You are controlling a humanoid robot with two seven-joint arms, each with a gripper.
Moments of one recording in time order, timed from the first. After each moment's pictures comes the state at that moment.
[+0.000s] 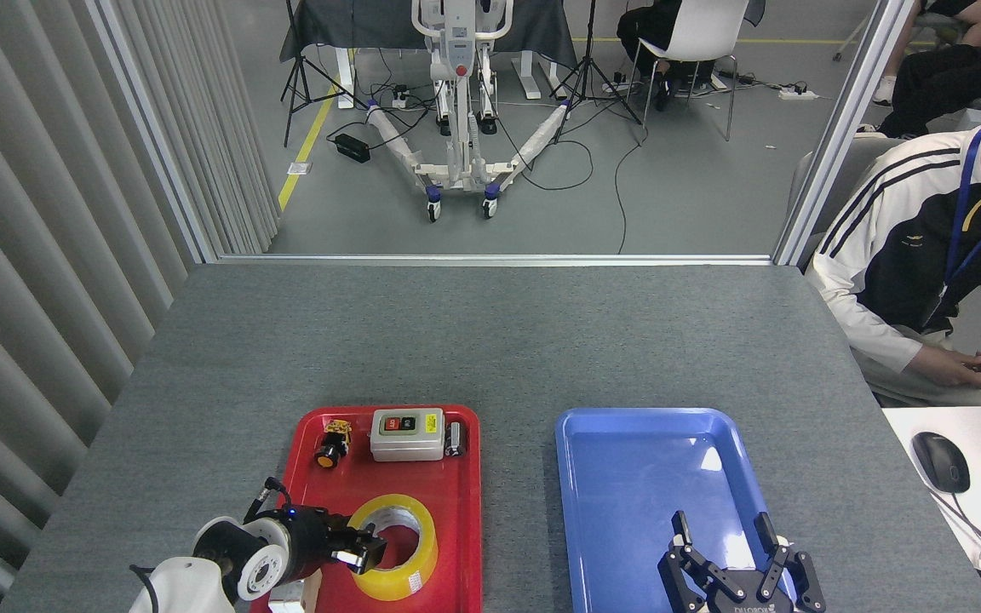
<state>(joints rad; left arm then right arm) -0.28 0.20 -0.21 -1.30 -1.16 -0.44 -0.85 0.23 0.01 0.00 -1.66 1.41 -0.06 -0.14</state>
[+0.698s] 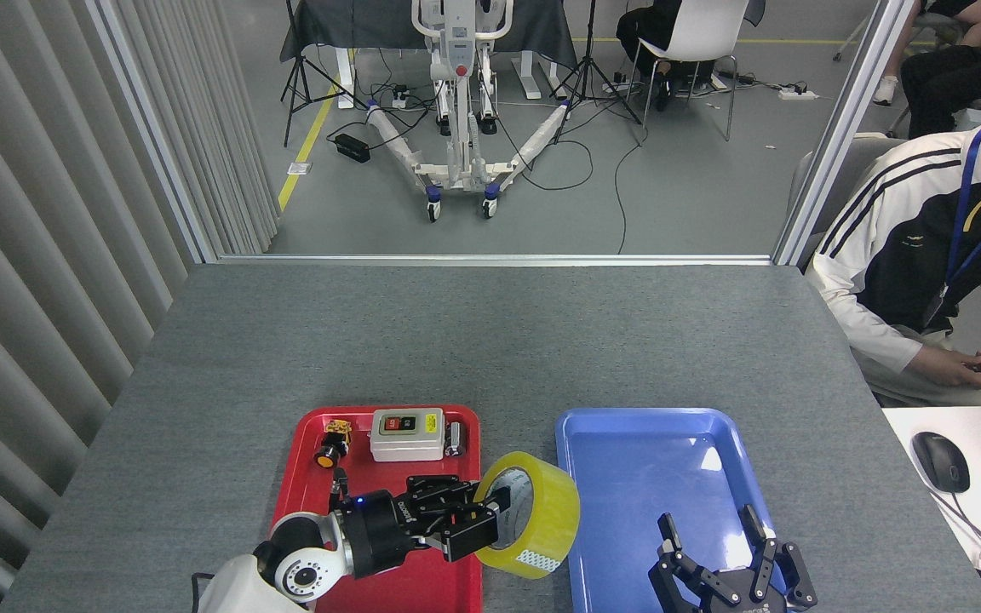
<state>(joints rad) -0.29 0.05 -0.23 -1.30 -0.70 -0.79 -0.67 0.24 0.00 -0.04 -1.66 1.42 -0.27 -0.25</state>
